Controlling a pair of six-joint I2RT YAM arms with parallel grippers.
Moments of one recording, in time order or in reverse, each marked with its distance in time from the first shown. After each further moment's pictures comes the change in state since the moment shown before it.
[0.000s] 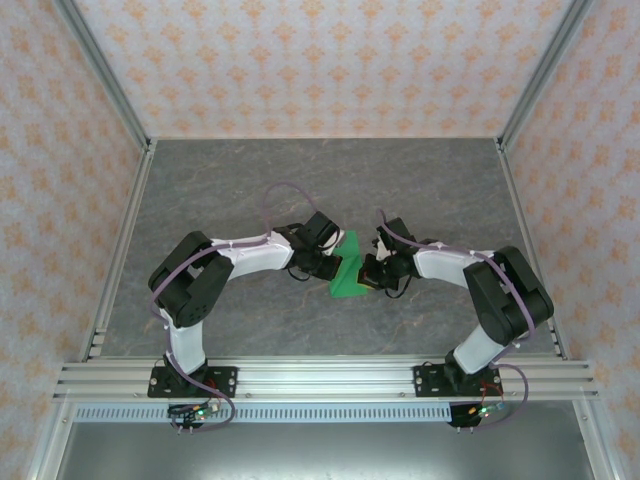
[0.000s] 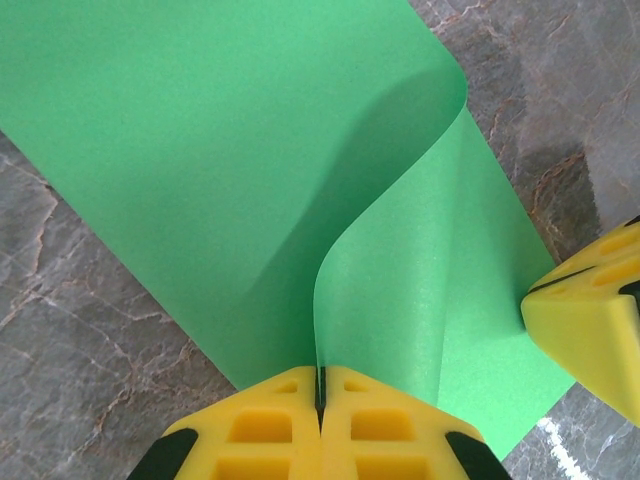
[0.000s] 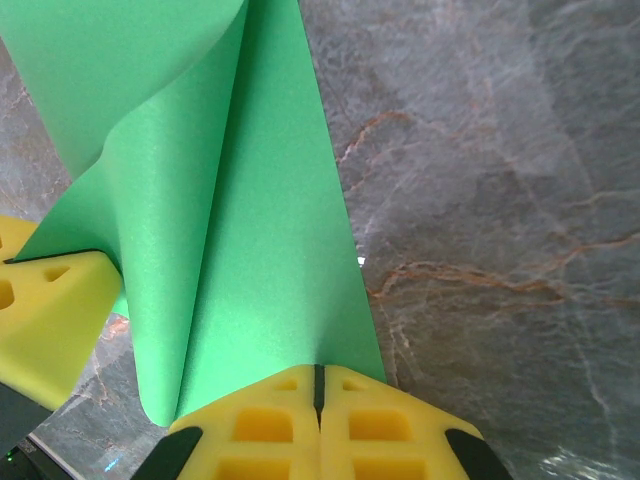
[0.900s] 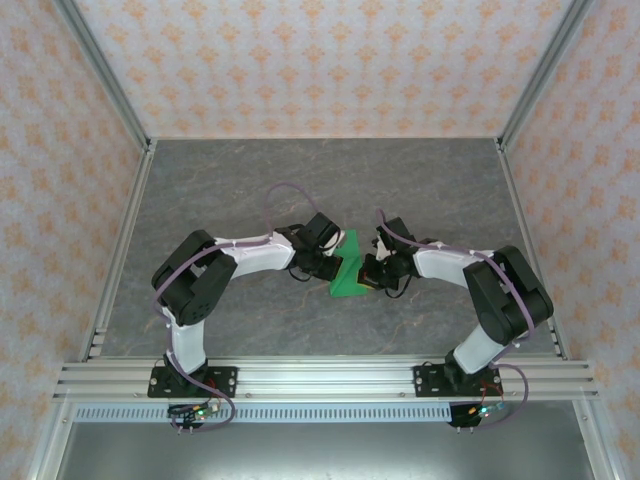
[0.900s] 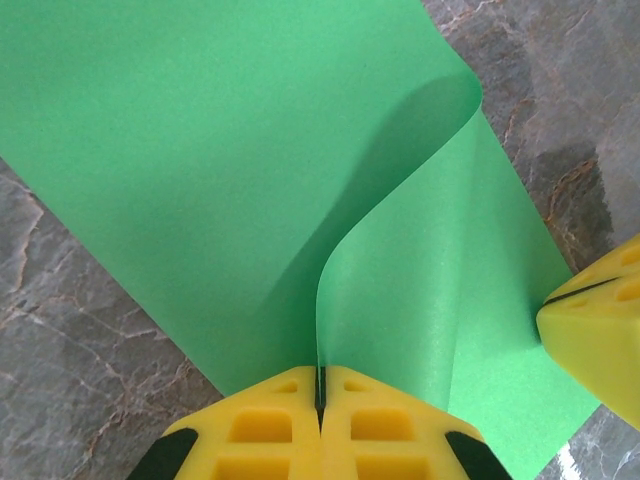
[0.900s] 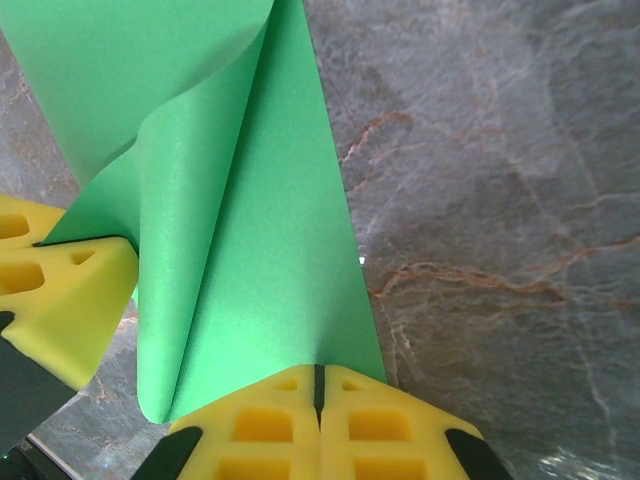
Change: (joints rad) left arm 0.000 0.020 0.000 0.019 0.000 0.000; right arm 0.000 0.002 0.005 -0.007 0.000 -0.011
